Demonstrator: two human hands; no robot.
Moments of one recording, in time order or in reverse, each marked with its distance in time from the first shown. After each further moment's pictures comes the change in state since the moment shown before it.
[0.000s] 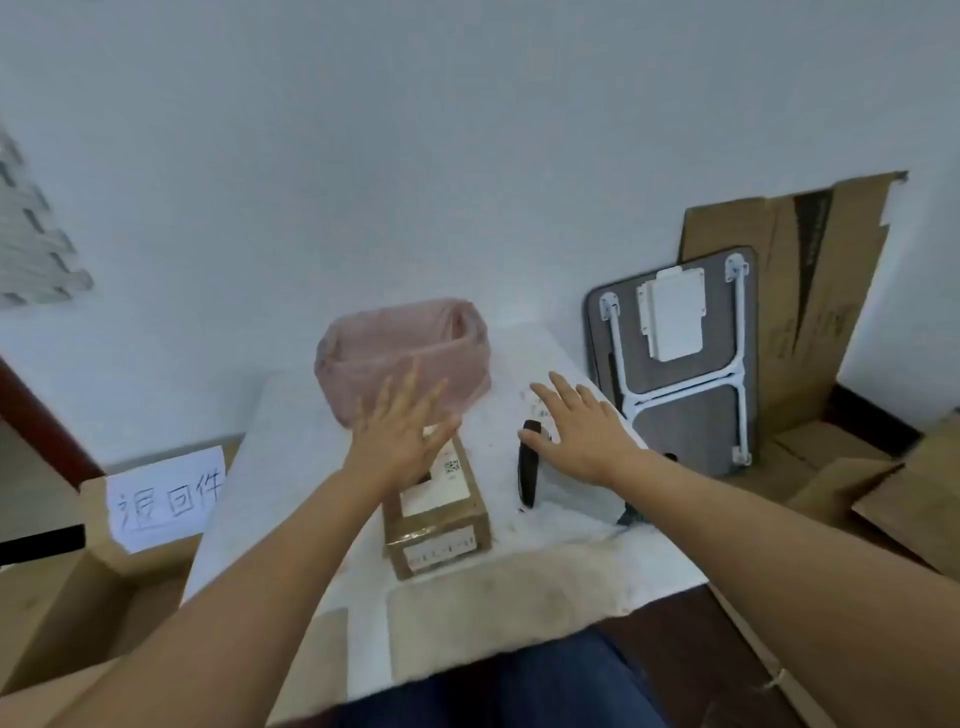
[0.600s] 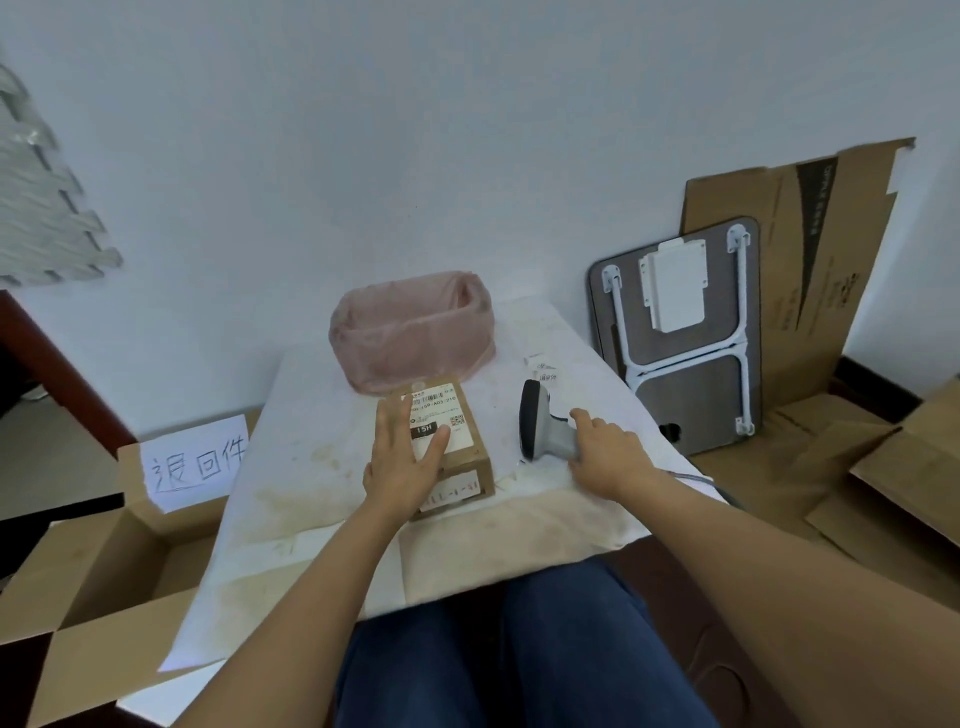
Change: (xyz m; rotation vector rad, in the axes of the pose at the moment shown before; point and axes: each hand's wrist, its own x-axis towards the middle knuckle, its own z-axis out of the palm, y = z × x) left_hand -0.081 0.011 0.042 -0.560 0.087 -0.303; right_hand -0.060 0.009 0.040 -0.084 -0.061 0.188
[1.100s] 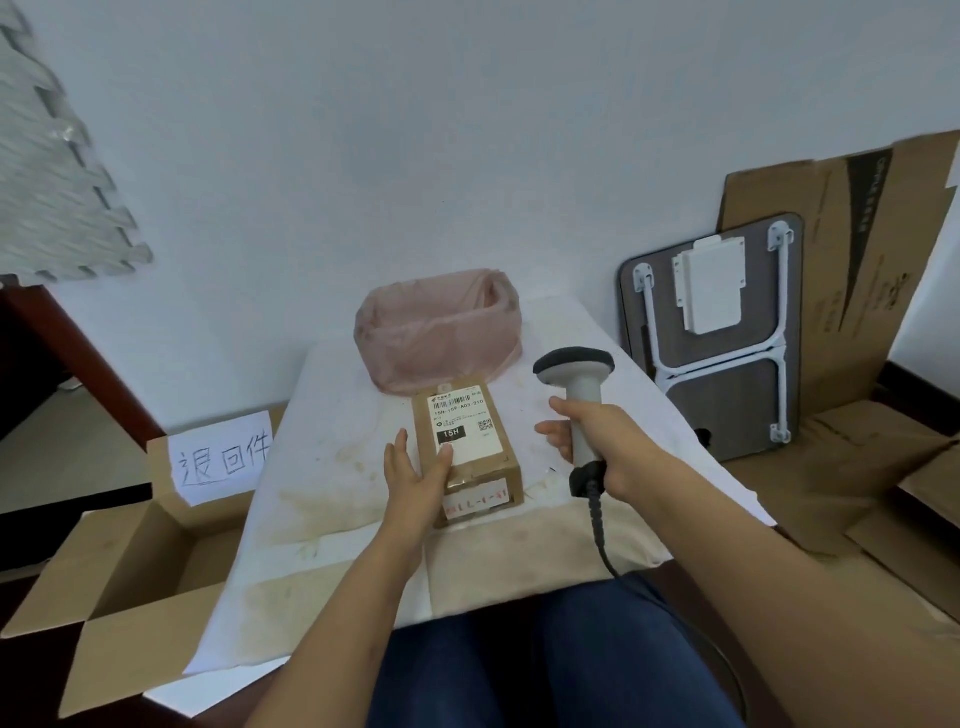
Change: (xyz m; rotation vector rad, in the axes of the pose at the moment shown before) left_hand -0.013 -0.020 0.004 -0.575 0.022 -0.253; right_hand -0.010 -0.057 -0.046 1.613 -0.202 0.298
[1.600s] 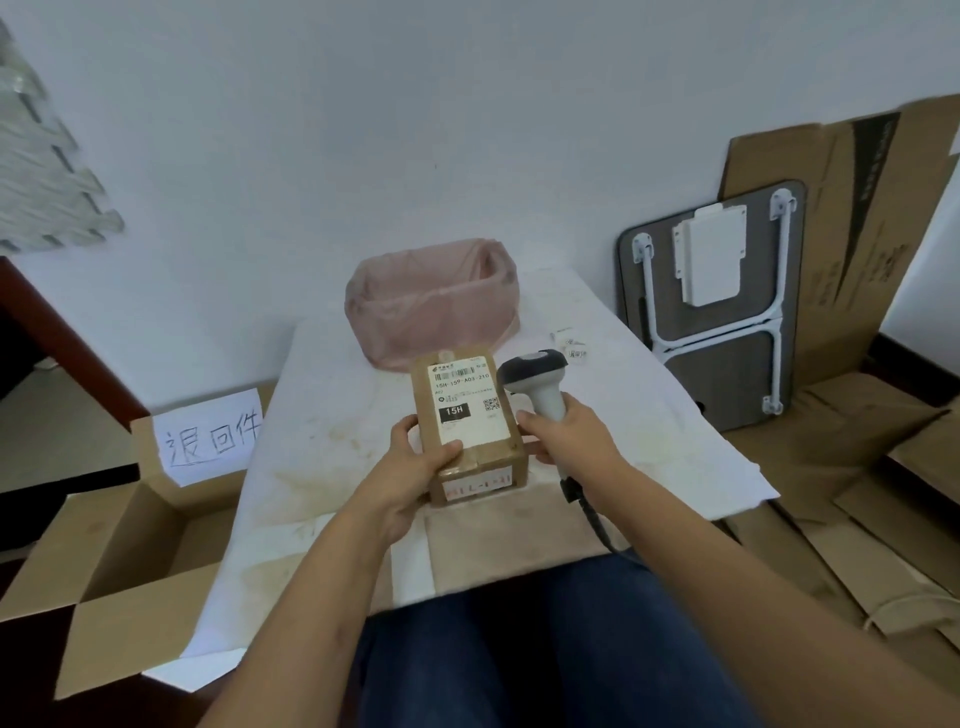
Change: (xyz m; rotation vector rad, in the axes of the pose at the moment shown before) left_hand 0.001 0.019 -0.015 -0.141 -0.232 -0.186; right_hand -0.007 0.037 0.028 -0.464 0.091 -0.222
